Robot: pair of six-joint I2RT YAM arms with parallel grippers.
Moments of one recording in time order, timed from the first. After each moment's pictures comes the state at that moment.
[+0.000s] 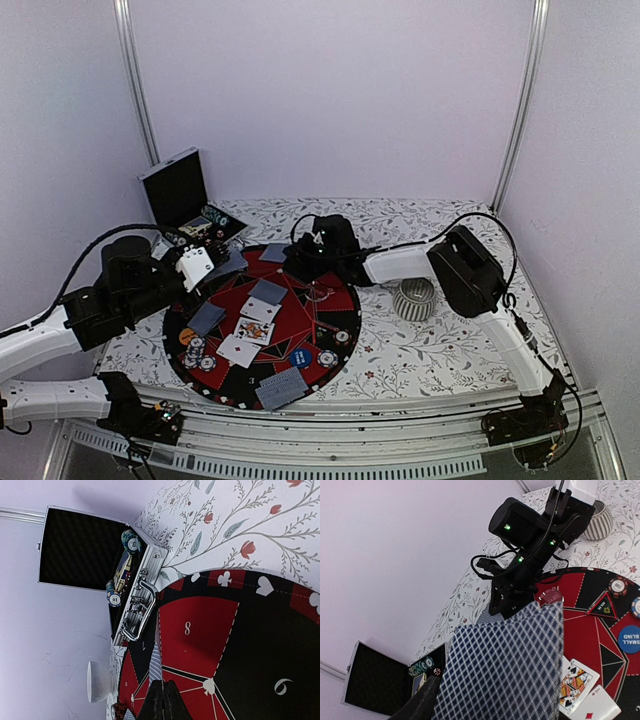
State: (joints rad) left arm -0.76 0.76 0.57 -0.10 -0.19 0.65; right arm 0.81 2.54 1.85 0.37 -0.17 1.13
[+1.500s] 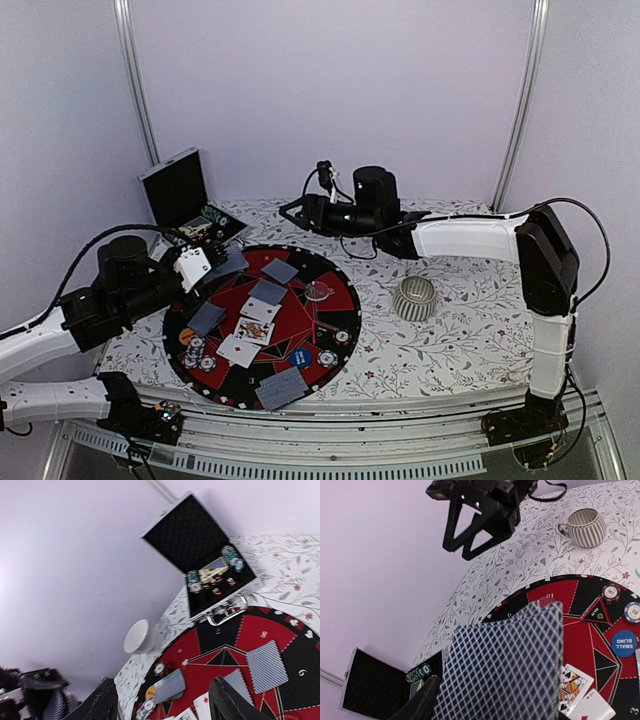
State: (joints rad) left arm -0.76 0.74 0.57 -0.10 -0.16 0.65; right arm 0.82 2.06 1.53 0.35 -0.31 0.74
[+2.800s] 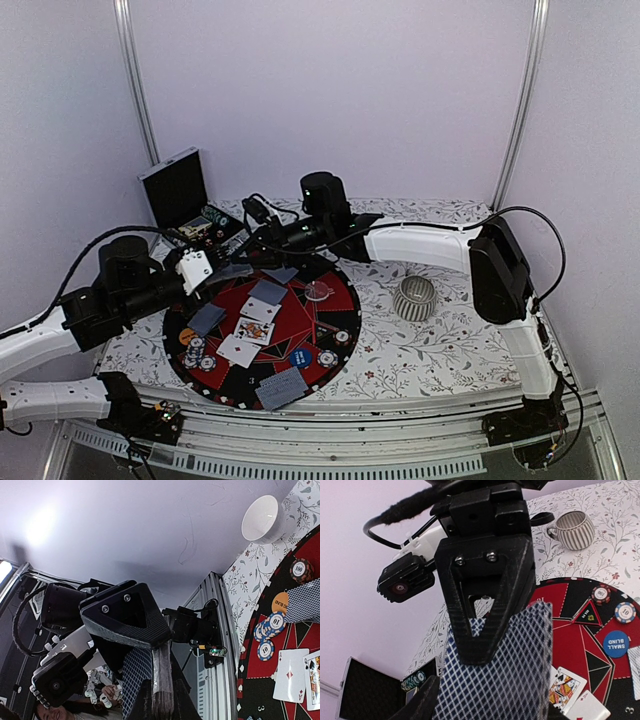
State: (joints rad) left arm -0.76 0.75 0.57 -0.10 -0.09 0.67; right arm 0.93 2.30 1.94 0.19 -1.06 1.00
